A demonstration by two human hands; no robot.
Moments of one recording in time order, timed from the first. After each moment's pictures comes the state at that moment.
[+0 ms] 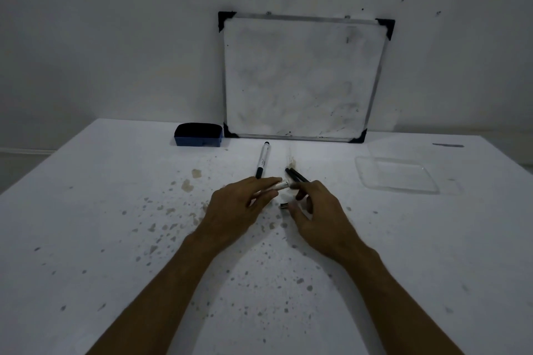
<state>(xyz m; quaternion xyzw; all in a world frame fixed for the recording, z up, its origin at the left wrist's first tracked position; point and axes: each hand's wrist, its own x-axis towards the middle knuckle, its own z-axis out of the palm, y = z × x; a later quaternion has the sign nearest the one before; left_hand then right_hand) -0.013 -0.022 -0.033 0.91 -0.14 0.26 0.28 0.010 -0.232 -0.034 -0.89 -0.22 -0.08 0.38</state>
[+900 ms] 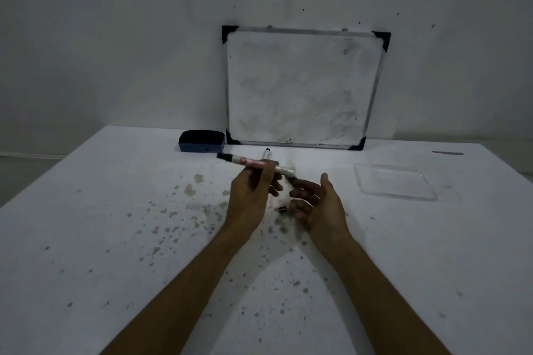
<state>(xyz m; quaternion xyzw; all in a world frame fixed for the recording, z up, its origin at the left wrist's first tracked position) -0.012 -0.075 0.002 0.67 0.03 0.20 0.71 0.011 -0.215 -0.002 -0.46 0.09 0.15 0.87</state>
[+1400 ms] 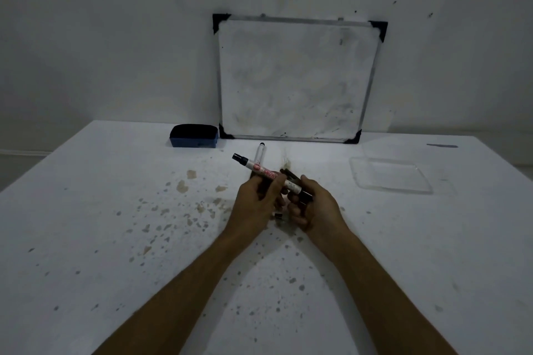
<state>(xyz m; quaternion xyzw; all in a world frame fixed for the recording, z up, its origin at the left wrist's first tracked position) -0.010 -0.083 -0.022 0.74 0.01 0.16 0.66 0.016 -0.218 -0.013 -0.53 0.06 0.20 0.82</state>
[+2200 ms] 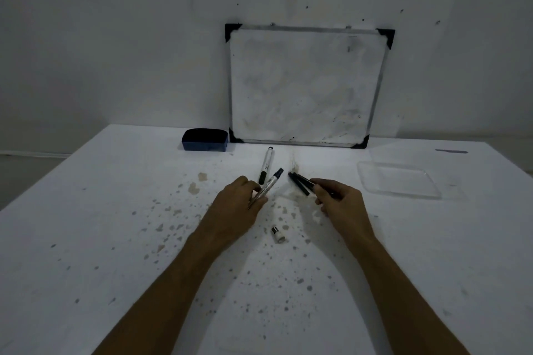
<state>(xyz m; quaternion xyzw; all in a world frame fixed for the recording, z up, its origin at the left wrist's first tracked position) -0.014 -0.017 -0.028 0.95 -0.06 0.17 0.24 0.023 -0.252 -0.021 -0.77 -0.05 -0.05 0.63</state>
